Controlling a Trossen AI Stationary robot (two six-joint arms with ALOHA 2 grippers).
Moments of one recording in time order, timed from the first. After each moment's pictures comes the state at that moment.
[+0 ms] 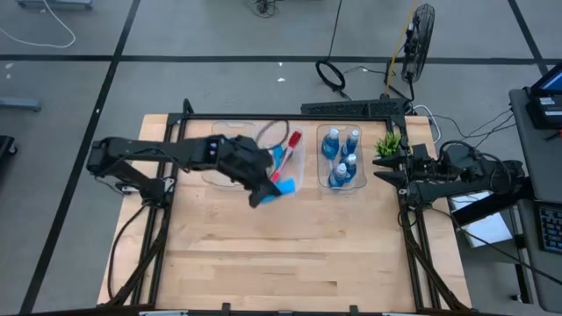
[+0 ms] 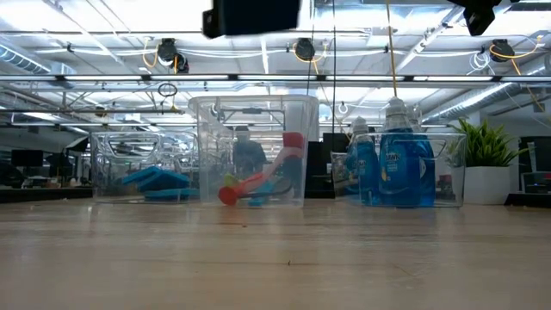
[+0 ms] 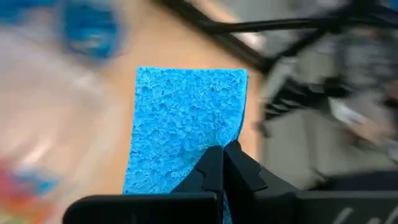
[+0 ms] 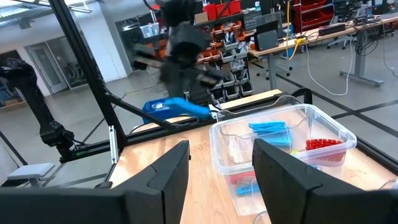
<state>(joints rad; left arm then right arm) 0.01 1.46 1.35 -0.49 0.30 -0.56 0.13 0.29 0.66 -0.41 0.18 0.28</state>
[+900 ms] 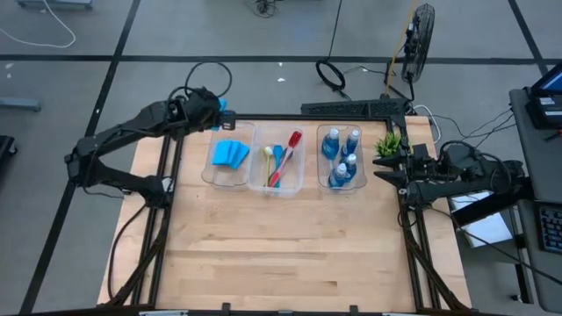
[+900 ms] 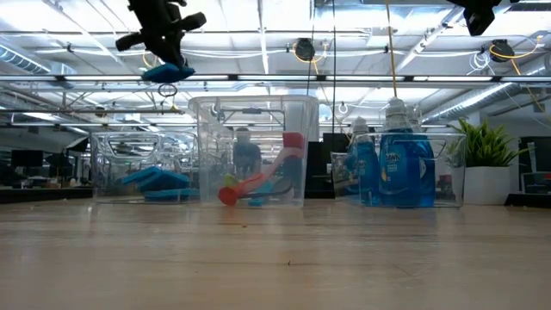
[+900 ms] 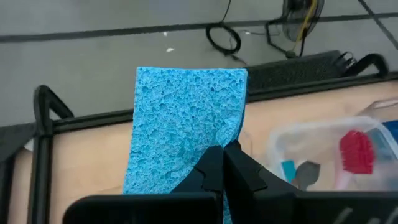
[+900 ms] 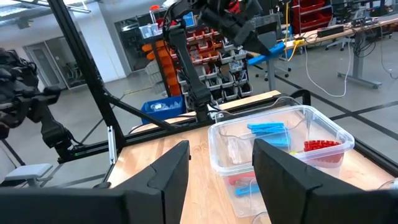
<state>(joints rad) 0.45 1.24 1.33 -0.96 -0.48 -0.76 0.13 0.29 0.66 -0.41 0.19 0.27</state>
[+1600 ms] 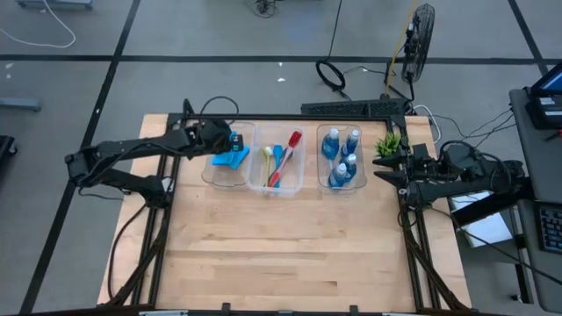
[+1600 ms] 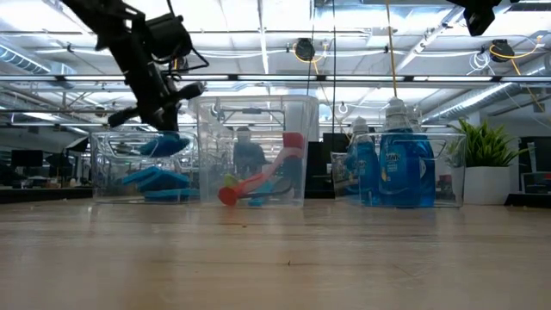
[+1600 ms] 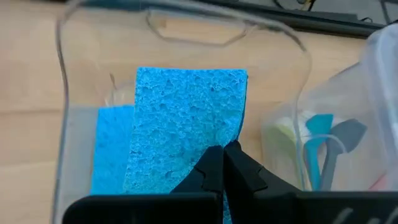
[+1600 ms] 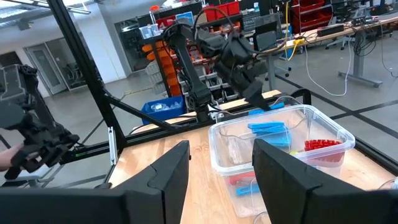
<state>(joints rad) 0.48 1.24 0.79 -0.48 -0.28 -0.97 0.13 0.29 0.66 -0.41 0.19 0.28</state>
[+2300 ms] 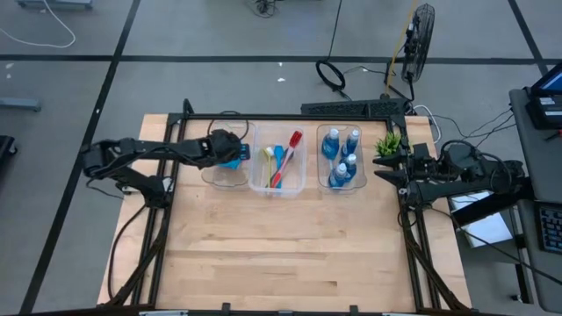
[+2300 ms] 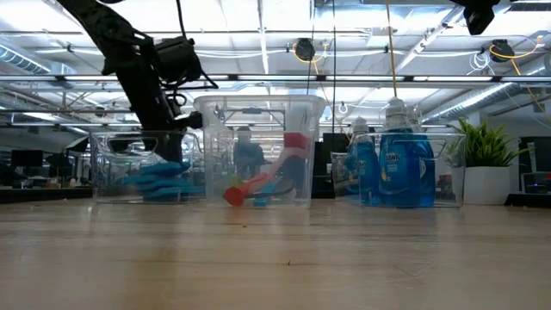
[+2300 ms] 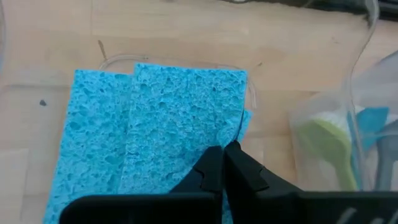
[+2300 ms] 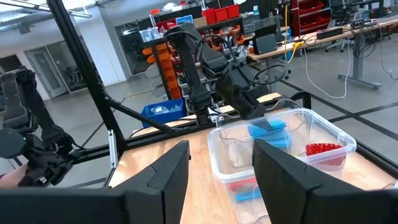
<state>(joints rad) 0.39 1.40 0.70 -0.30 -0.39 -1.07 0.13 0.29 0.66 -0.39 0.19 0.28</state>
